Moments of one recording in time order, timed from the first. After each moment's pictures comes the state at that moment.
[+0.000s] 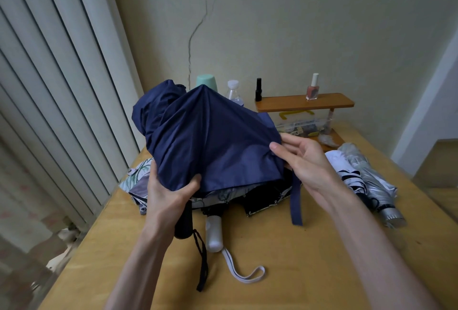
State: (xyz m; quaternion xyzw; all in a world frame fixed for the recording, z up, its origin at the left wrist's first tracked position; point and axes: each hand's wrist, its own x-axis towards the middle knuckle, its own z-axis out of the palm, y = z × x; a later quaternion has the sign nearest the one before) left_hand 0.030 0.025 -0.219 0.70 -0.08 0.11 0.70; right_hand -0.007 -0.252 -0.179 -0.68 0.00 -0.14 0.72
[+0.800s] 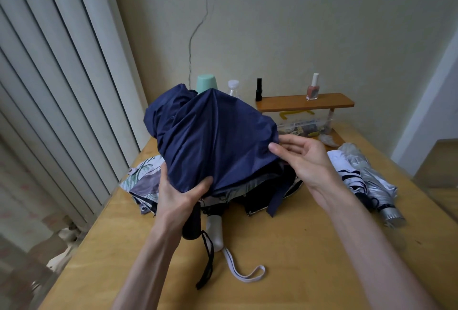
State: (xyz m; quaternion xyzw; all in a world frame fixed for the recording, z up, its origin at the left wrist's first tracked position) left_hand 0.029 0.014 -0.223 0.69 -0.09 0.08 0.71; right_hand -0.007 -0.253 -0.179 -0.67 0.05 -0.19 0.71
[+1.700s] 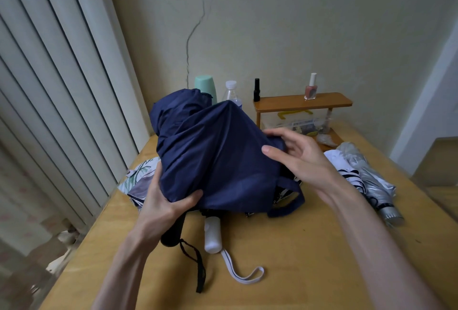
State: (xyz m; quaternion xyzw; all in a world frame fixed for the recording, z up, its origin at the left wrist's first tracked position) left_hand 0.030 0.049 -0.218 0.74 -0.18 0.02 0.64; right_hand -0.020 -0.254 -0.163 -0.75 -0.07 -0.16 0.64
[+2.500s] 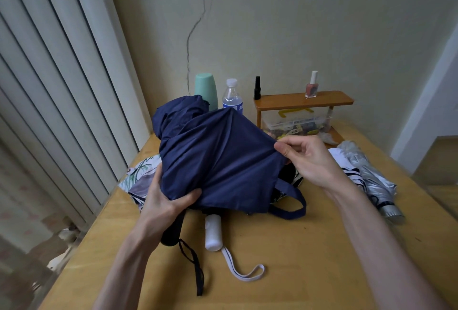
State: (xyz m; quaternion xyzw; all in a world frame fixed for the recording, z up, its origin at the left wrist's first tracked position) left_hand 0.037 0.055 -0.231 0.74 -0.15 0.00 0.66; right_hand -0.012 -0.267 -0.174 -0.78 -0.05 -0.18 0.60
